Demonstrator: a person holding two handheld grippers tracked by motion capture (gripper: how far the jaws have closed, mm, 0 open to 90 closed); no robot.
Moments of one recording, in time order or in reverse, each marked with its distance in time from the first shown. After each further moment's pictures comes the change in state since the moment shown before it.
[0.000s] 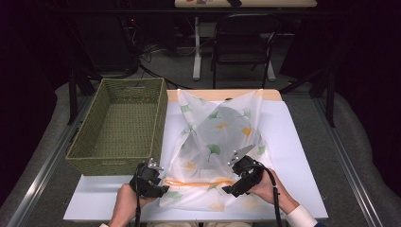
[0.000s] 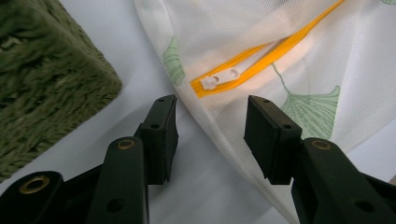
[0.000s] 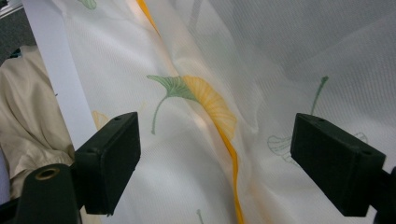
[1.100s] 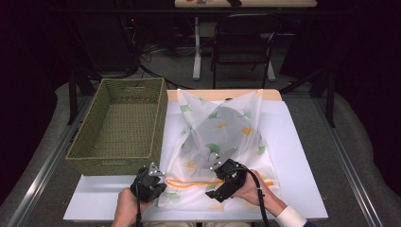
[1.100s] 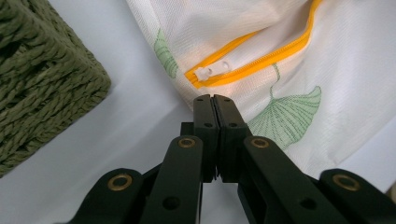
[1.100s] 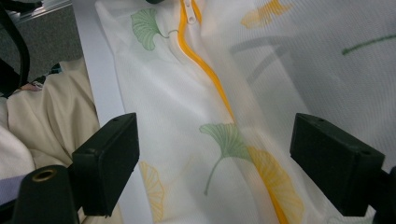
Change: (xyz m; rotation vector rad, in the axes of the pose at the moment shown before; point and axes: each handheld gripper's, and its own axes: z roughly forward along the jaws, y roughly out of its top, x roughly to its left) left arm -0.011 -0.011 0.002 -0.055 0.036 0.049; right arm 0.032 0.032 0.016 -0.043 0.070 -0.098
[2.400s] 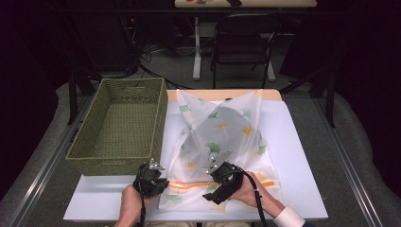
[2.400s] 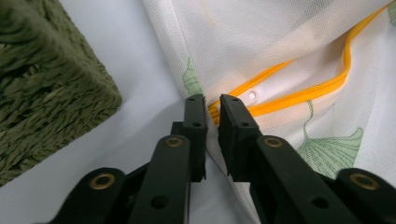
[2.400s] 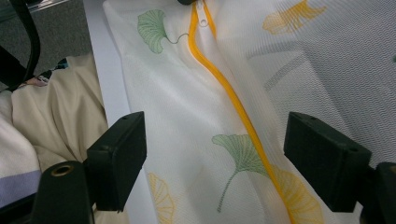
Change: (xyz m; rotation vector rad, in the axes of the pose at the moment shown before) left arm 0.008 0.008 0.013 -0.029 0.003 -0.097; right arm 0.007 0.002 0.008 0.015 0.023 -0.021
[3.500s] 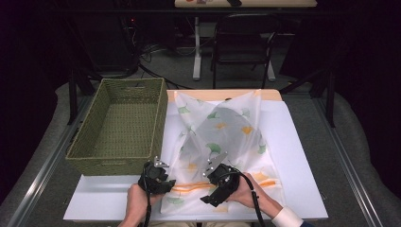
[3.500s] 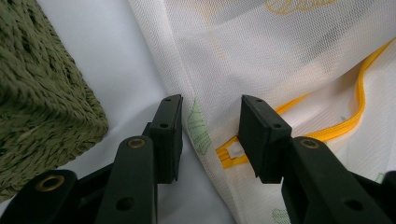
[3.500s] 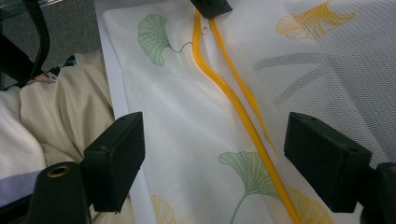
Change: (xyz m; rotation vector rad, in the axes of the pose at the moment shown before) left arm -0.006 0.010 0.008 -0.024 0.010 -0.034; right arm 0.004 0.003 0.008 0.011 0.030 -0.028
